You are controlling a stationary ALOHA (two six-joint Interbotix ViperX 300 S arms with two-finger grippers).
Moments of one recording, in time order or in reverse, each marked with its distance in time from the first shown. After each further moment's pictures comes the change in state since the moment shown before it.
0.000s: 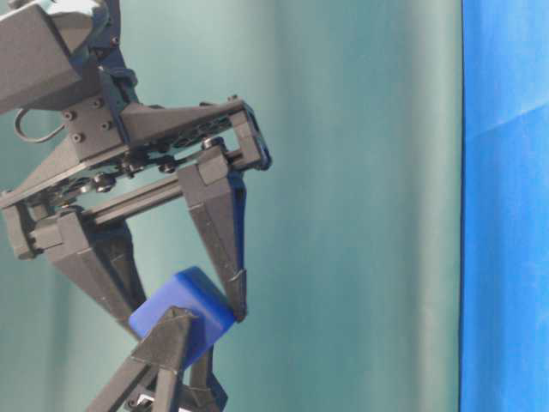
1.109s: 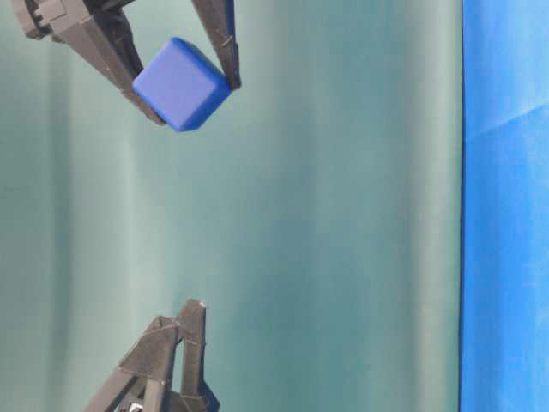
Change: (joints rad) left arm 0.002 -0.026 0.009 0.000 0.002 0.000; right arm 0.031 -0.454 0.362 0.017 0.221 0.046
